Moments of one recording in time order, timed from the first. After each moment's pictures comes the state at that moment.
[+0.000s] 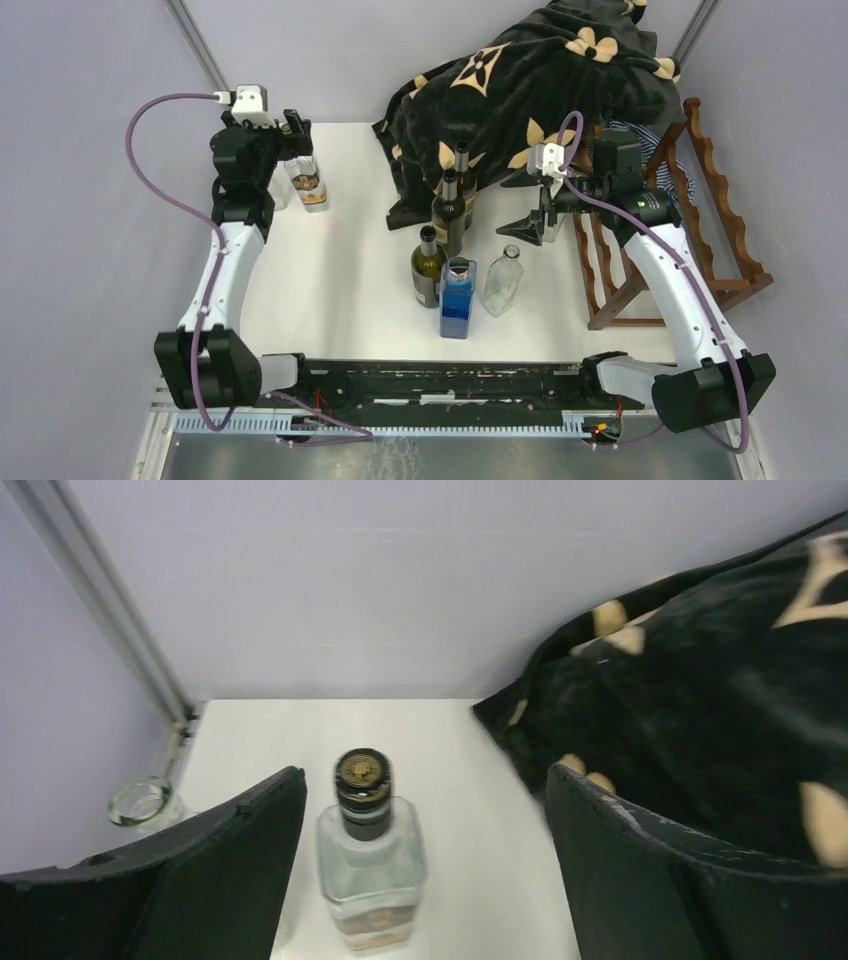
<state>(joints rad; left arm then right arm) 0.05 1.31 1.12 0.18 0.11 -0.03 0.20 1.20 1.27 -0.61 -1.09 -0.68</state>
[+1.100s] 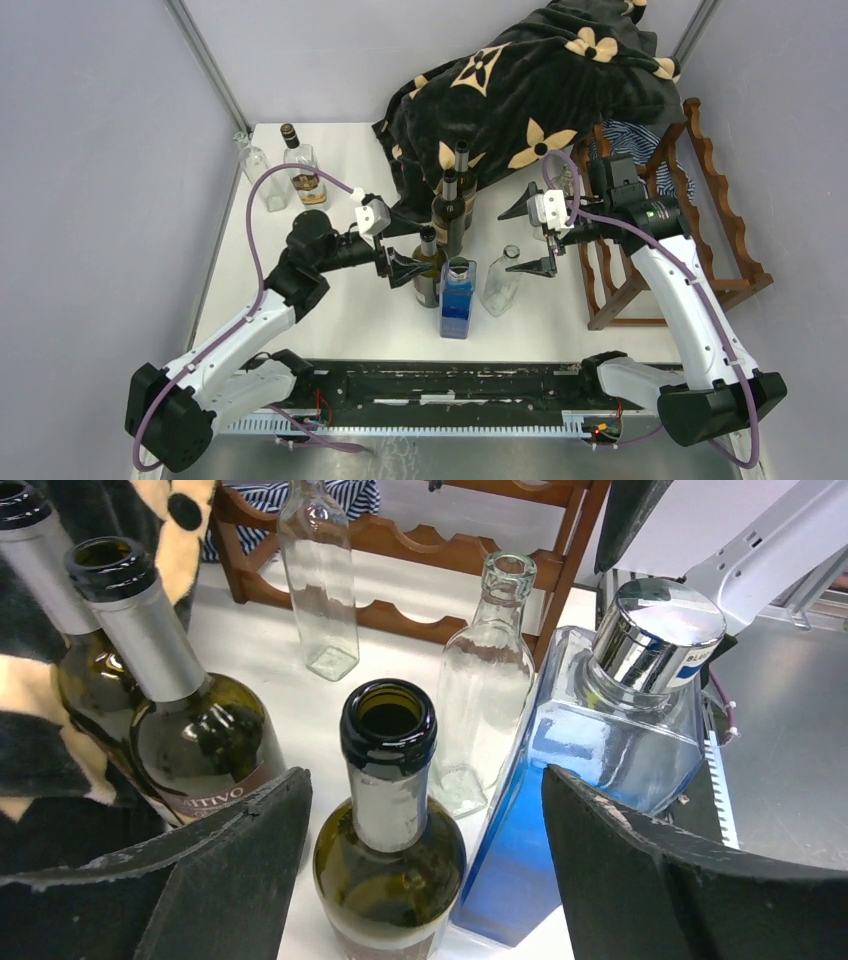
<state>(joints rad) -0.54 0.95 0.66 0.28 0.77 -0.02 0.25 1.15 1.32 -1.09 -1.15 -1.22</state>
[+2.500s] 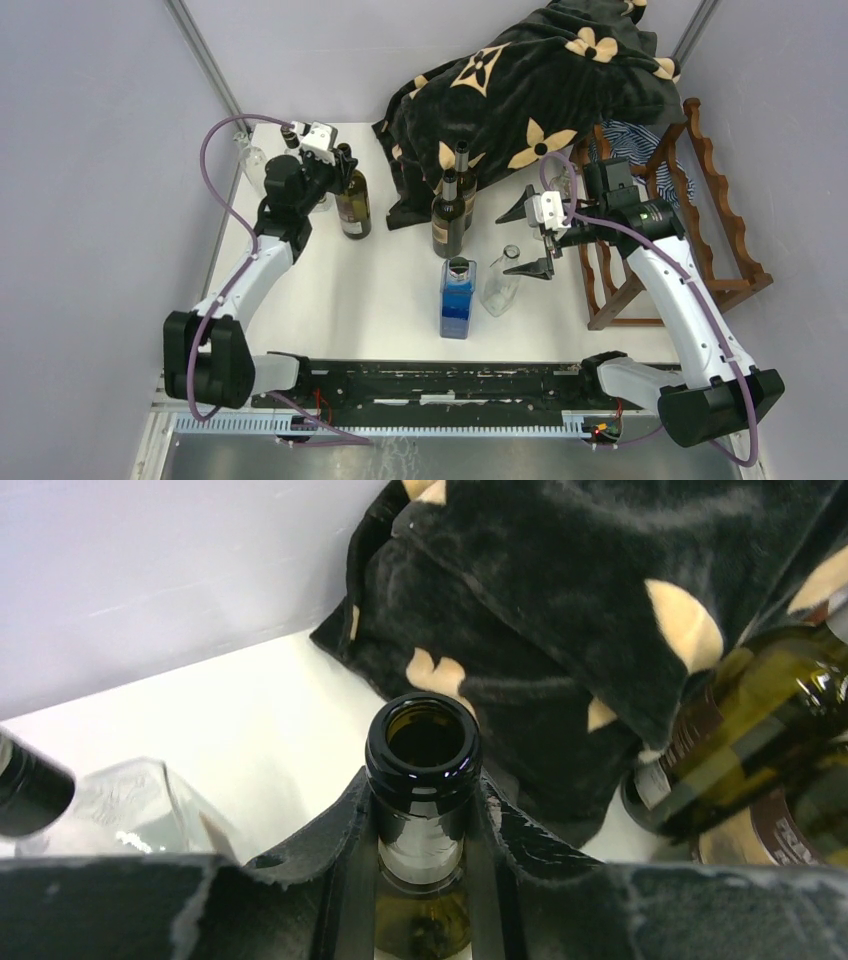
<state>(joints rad) -0.15 1.25 0.87 0.27 0.26 0.06 0.26 1.14 1.26 -1.03 -1.17 -1.18</state>
